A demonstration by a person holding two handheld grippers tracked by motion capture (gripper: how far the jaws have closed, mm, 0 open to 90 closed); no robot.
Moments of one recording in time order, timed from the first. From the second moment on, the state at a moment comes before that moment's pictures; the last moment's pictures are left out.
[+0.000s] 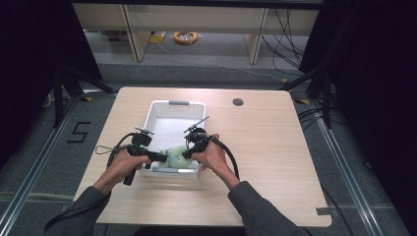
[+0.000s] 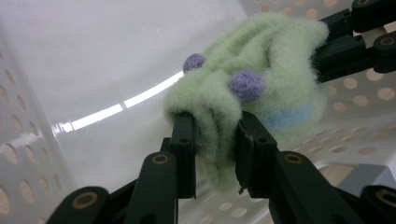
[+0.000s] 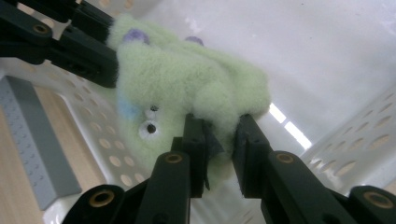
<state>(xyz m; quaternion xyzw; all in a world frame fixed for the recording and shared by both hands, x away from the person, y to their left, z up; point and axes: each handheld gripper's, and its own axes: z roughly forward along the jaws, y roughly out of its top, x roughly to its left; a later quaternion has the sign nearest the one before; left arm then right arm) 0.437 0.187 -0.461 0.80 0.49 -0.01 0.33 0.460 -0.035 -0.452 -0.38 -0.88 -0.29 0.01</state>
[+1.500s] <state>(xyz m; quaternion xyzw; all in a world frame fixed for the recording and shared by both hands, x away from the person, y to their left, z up) 0.395 0.176 -0.411 0.78 0.46 0.05 0.41 0.428 -0.088 -0.399 -0.37 -0.86 -0.36 -0.03</state>
